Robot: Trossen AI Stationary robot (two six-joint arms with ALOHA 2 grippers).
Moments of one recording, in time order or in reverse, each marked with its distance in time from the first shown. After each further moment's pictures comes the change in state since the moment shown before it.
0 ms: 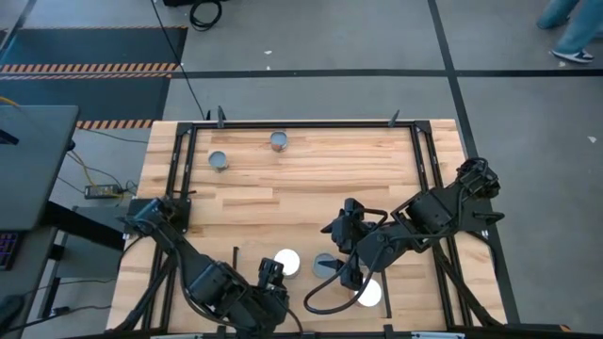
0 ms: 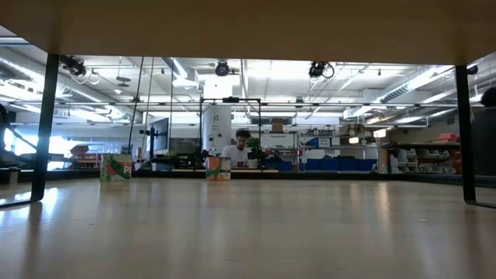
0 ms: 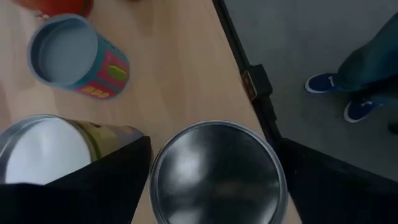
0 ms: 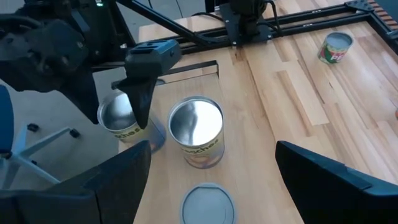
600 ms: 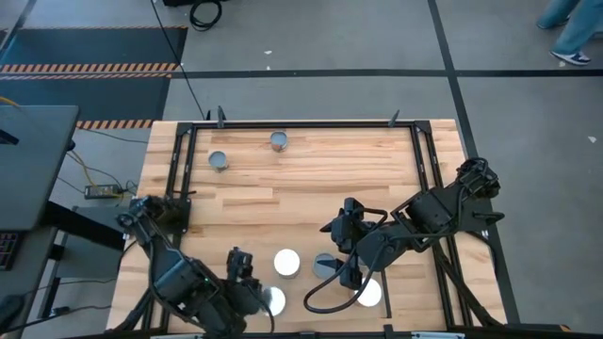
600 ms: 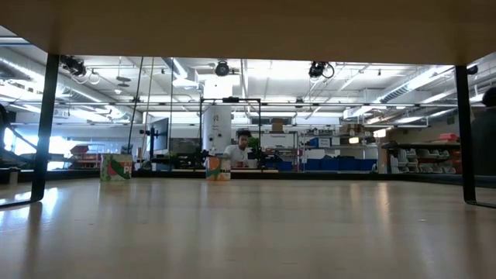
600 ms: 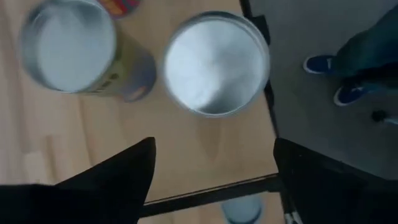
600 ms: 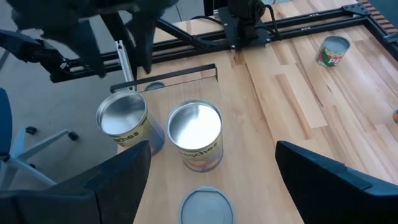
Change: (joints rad) left arm -0.075 -0.065 0.057 -0.268 0.015 -0.237; right arm -0.002 0.000 0.000 0.009 0.009 -0.006
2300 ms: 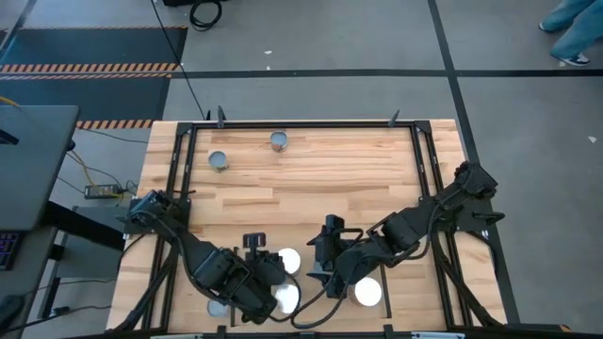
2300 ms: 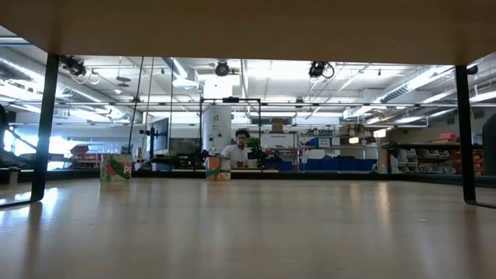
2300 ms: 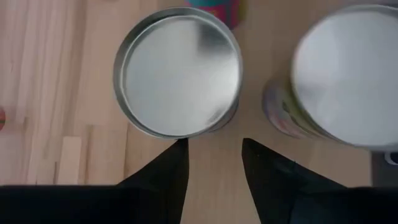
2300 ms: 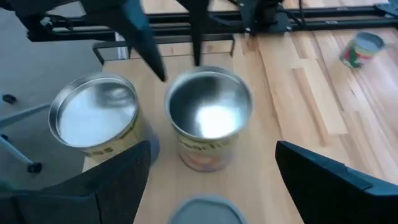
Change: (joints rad) left arm 0.131 0.004 -0.145 0.088 -0.141 -0.112; right arm -0.020 0.003 -0.329 0.320 -0.028 -0.150
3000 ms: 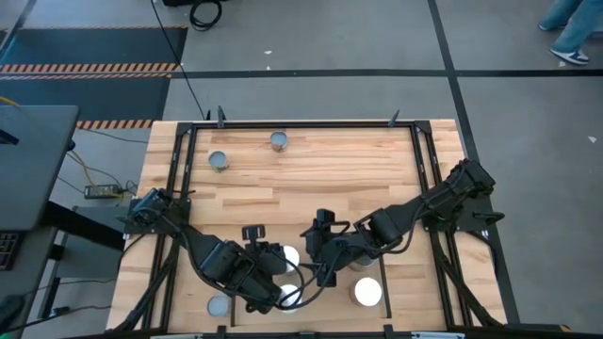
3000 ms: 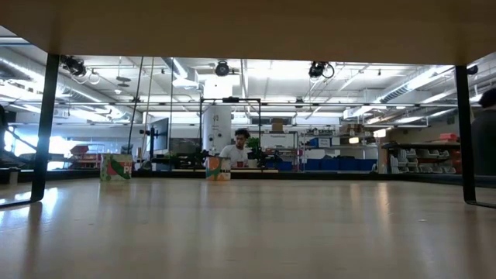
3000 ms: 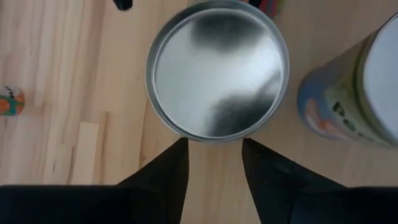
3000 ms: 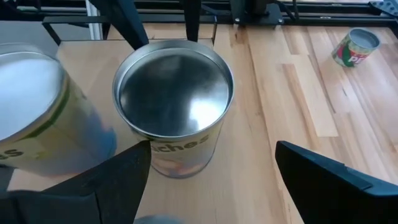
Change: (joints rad) left arm 0.042 -0.001 -0.001 -0.062 0.000 -0.019; right arm -0.078 0.000 -0.141 0.138 -0.030 -0.099
